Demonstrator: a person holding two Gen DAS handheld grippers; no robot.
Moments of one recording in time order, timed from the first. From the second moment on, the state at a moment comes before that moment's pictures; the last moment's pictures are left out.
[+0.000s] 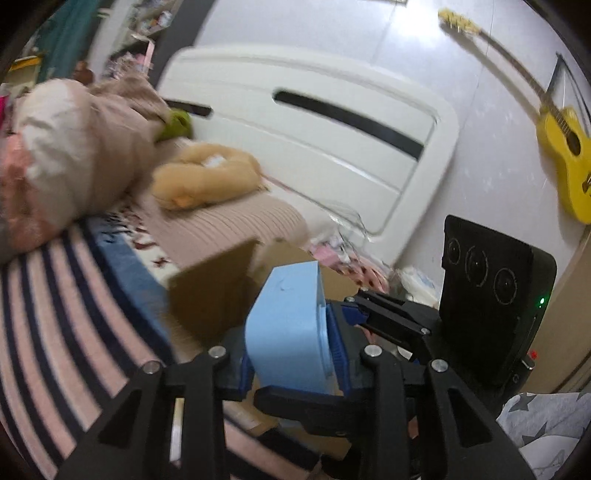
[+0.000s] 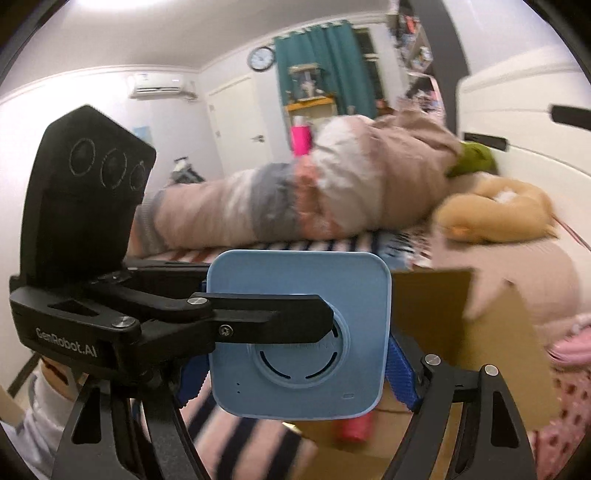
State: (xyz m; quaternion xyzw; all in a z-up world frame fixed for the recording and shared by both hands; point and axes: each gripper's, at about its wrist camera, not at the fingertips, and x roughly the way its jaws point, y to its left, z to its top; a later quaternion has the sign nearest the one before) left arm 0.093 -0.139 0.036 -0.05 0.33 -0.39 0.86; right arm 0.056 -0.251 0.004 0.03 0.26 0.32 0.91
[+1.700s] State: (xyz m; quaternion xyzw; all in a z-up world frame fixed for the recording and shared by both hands) left arm 0.051 0.075 -0.063 -0.08 0.41 -0.12 0.90; right arm 0.047 -0.089 -0.073 -0.09 0.39 0.41 0.82
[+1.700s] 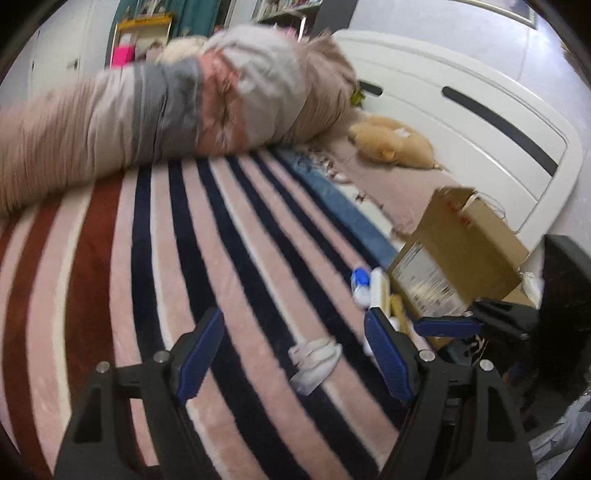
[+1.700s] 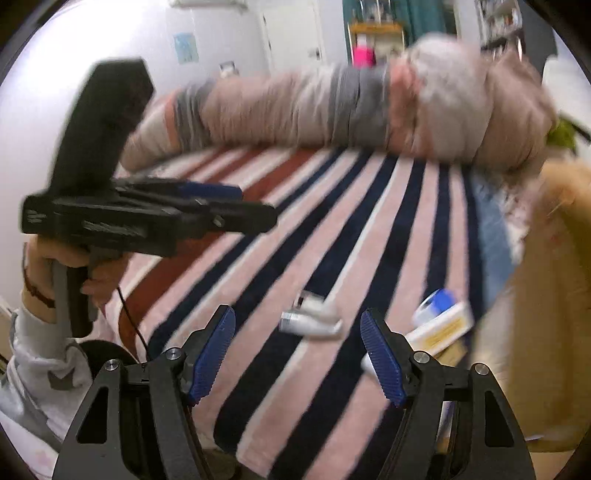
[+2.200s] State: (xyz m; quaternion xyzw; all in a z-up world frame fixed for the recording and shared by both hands) left arm 0.088 0.062 -0.140 -0.12 0.48 -0.22 0.84; right arm 0.081 -0.055 -0.161 -0.07 0.43 0.36 0.83
